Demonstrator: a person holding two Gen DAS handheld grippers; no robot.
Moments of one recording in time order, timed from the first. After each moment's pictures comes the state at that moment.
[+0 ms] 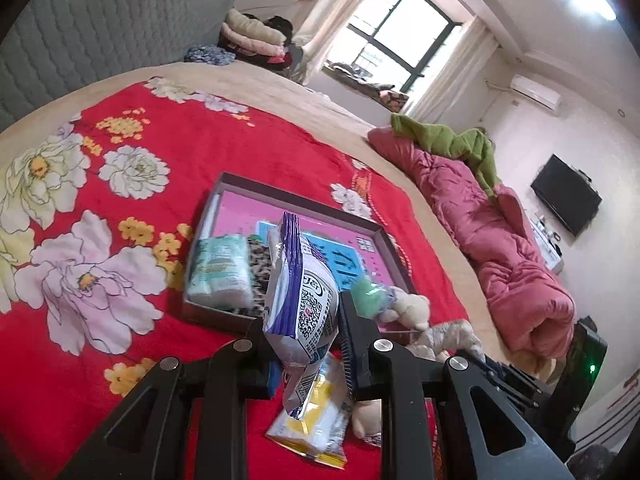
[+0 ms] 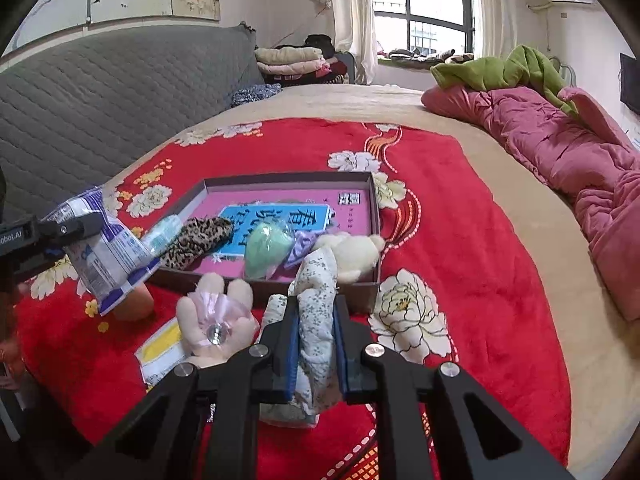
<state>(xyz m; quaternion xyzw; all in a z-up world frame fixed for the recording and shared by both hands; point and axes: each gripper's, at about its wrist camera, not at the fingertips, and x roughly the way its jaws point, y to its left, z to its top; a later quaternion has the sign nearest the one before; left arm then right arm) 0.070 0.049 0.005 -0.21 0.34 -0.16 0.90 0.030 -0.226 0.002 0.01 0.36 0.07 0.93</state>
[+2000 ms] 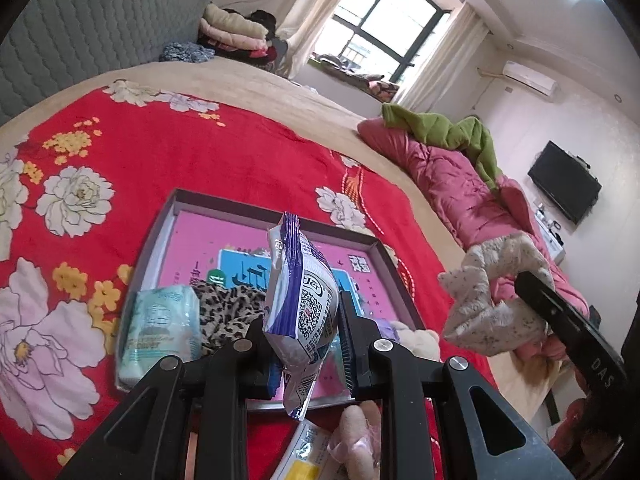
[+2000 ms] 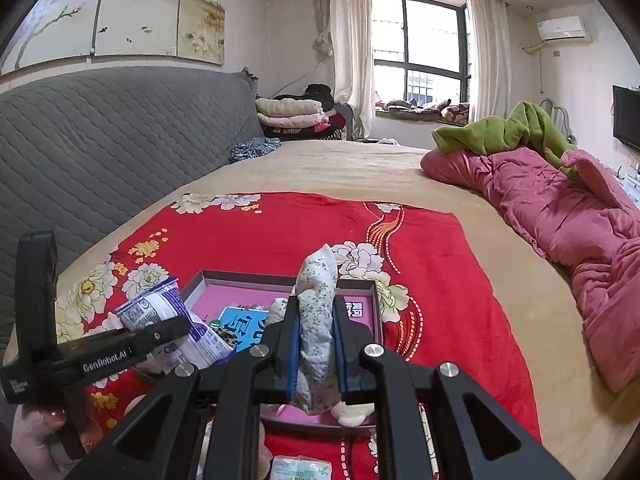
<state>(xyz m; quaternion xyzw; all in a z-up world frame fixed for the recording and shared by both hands) 0.155 0.007 -0.010 -0.19 0.35 -0.17 0.90 0.095 -0.206 0.073 0.00 0.27 0.06 0.96</state>
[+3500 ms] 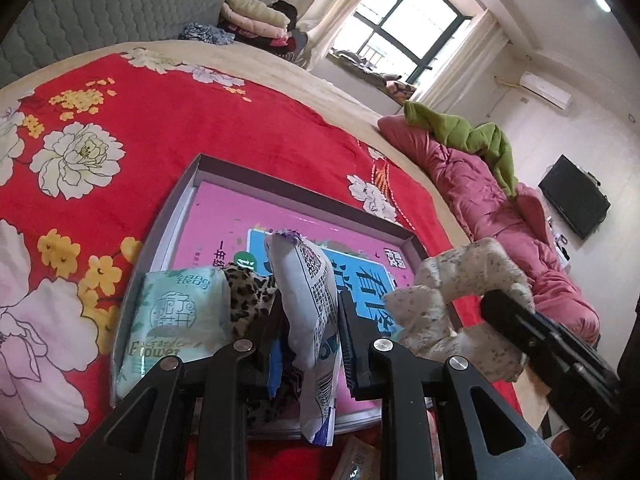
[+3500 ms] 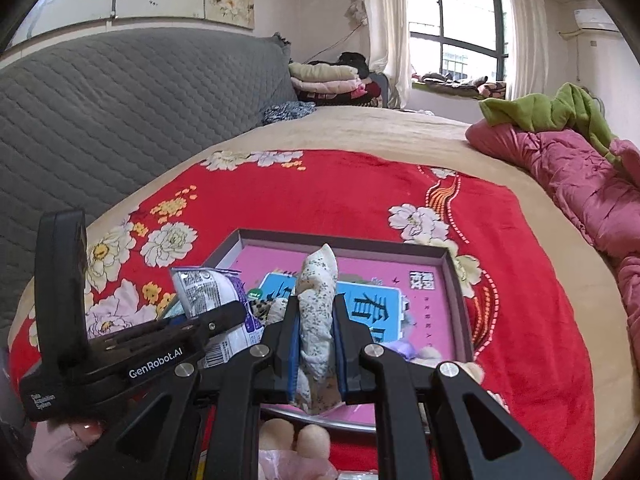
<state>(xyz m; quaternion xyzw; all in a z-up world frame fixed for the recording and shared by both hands) 0.180 0.025 -0.061 -0.22 0.36 -0.15 0.89 0.128 -0.146 0.016 -0.01 0.33 0.12 0.94</state>
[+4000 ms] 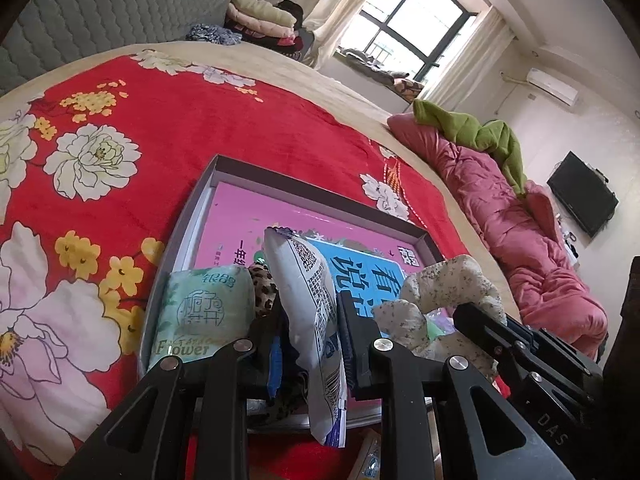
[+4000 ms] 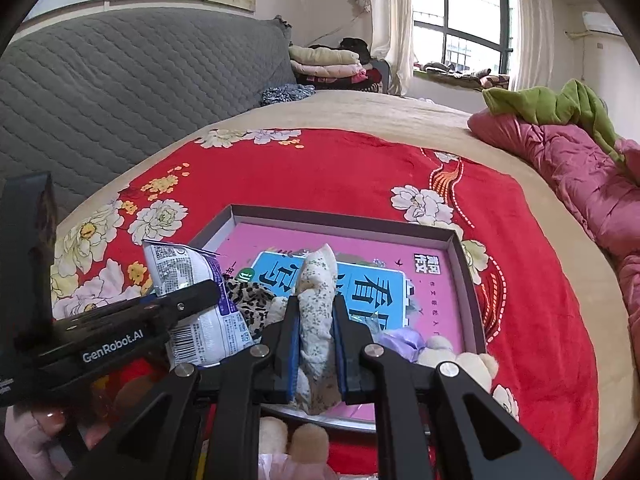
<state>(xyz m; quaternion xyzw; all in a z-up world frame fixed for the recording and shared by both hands) 0.178 0.035 -0.061 -0.21 0.37 -0.14 0.89 0.139 -0.140 -0.007 -0.03 0.35 0.11 0.93</state>
